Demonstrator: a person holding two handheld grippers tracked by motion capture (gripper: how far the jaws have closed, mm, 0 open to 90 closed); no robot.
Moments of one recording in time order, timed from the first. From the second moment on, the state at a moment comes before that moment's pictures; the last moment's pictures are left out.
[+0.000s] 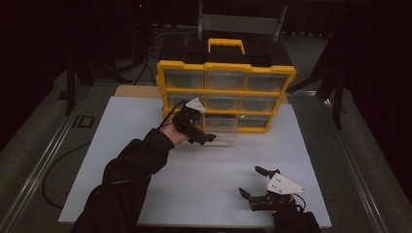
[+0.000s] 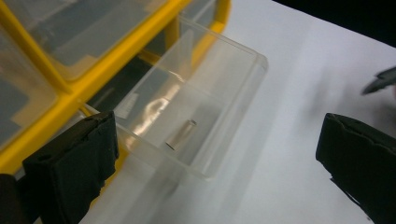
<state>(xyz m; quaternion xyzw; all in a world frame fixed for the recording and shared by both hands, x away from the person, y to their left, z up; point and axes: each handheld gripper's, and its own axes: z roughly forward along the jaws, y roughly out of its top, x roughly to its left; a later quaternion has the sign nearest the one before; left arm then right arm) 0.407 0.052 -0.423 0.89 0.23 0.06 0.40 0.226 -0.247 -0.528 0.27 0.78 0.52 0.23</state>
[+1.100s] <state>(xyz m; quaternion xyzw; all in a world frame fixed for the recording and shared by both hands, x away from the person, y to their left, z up) 0.376 0.117 -0.432 0.88 0.22 0.08 0.41 0.233 -0.240 -0.528 0.26 0.78 0.52 0.23</state>
